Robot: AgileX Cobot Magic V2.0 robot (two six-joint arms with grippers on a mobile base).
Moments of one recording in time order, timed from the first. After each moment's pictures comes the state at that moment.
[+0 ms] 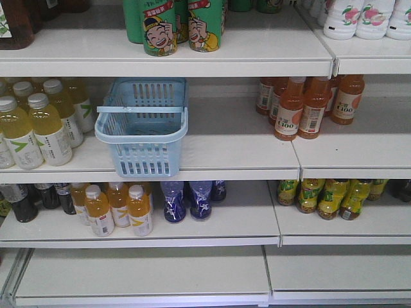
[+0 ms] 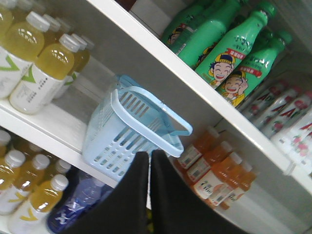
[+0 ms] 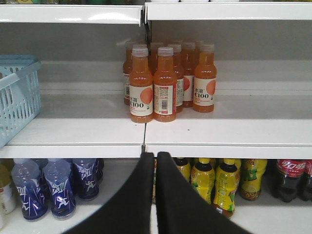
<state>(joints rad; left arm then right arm) -0.08 -0.01 0.03 0.05 0.03 -0.91 0.03 -0.01 0.03 -0.23 0.14 0.22</state>
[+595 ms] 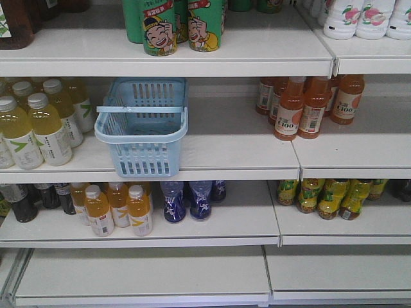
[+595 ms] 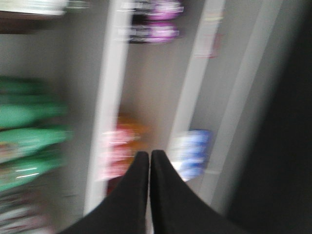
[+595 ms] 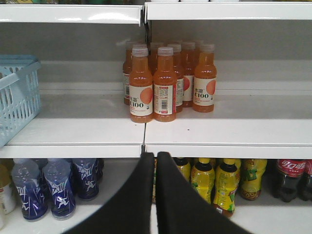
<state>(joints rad) -0.08 -0.01 -0.05 -0.19 -0.58 -1.50 0.03 -0.01 0.03 -0.23 0.14 0.22</state>
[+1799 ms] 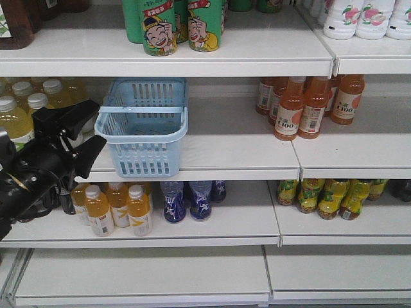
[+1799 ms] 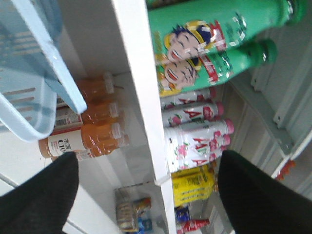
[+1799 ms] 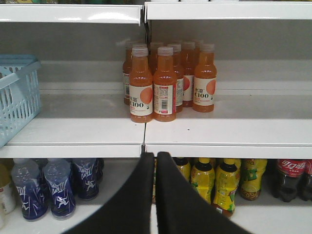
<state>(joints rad) -0.08 1.64 -0.60 0.44 -1.07 -1.74 0.03 -0.01 0.03 -0.23 0.14 0.22</state>
